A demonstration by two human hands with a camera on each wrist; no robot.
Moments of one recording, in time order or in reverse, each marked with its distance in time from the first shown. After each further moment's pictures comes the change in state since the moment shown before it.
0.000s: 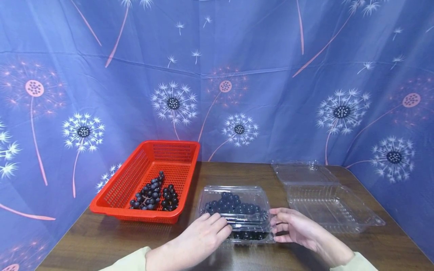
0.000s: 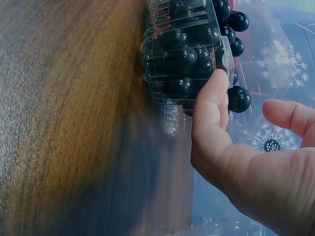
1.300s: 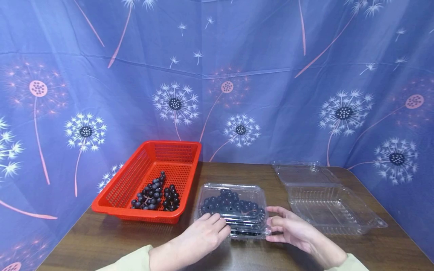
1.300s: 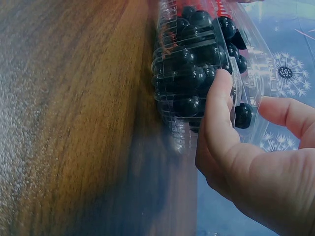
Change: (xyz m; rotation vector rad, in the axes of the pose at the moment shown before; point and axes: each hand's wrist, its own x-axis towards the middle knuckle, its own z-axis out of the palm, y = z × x) left_hand -0.006 0.001 0.016 0.067 -0.036 -0.002; right_hand 0.012 0.005 0.012 -0.011 0.052 -0.018
